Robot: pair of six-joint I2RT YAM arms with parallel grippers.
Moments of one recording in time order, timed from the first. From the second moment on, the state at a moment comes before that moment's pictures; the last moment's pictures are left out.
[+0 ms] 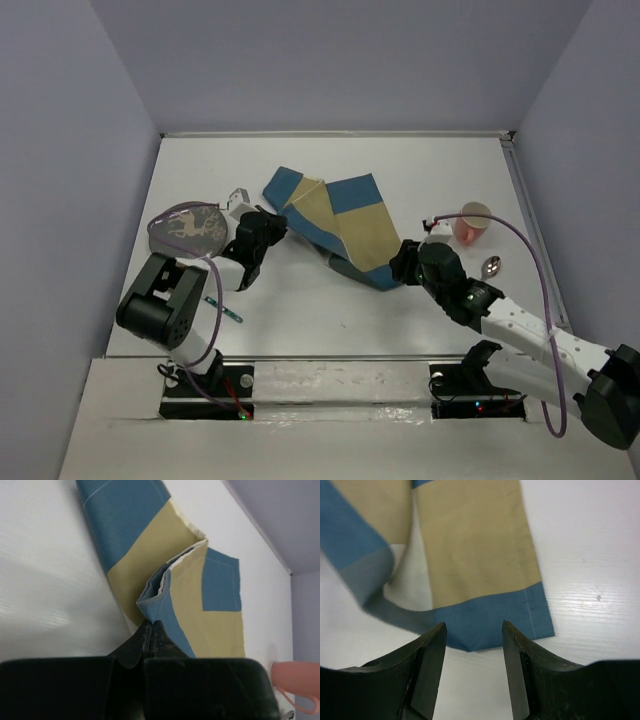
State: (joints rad) left arm -0.42 1.61 0.56 0.68 -0.23 -0.93; right arm 0.72 0.89 0.49 -0.11 0.37 0.55
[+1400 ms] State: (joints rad) left arm -0.58 0.69 0.15 0.33 -0.34 -0.79; right arm 0.58 1.20 0.39 -0.03 0.39 1.14
